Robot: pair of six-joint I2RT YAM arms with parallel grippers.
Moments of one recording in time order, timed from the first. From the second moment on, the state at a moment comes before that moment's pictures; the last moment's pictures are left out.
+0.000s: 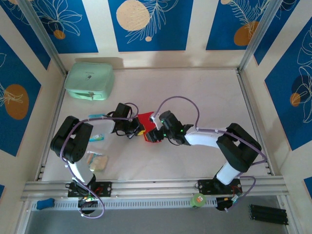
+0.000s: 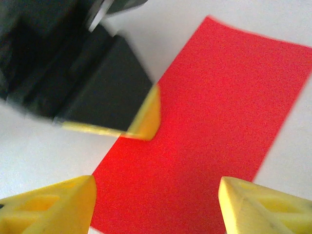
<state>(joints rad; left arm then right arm) -0.45 1.74 0.84 -0.10 0.58 -1.05 0.82 1.61 0.75 0.12 -0.14 0.12</state>
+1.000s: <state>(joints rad) -0.45 1.74 0.84 -0.12 0.57 -1.05 0.97 1.73 0.69 0.39 0.09 -0.21</state>
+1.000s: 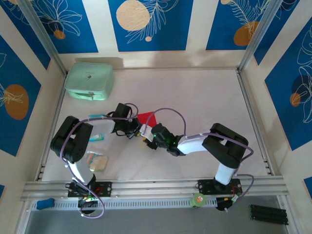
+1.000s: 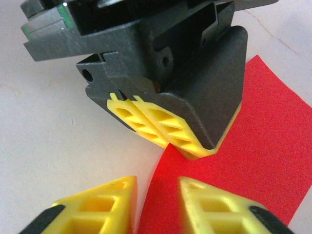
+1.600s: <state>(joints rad) -0.37 1.65 0.88 -0.18 0.51 -0.93 0.89 1.68 0.69 0.22 -0.10 -0.04</state>
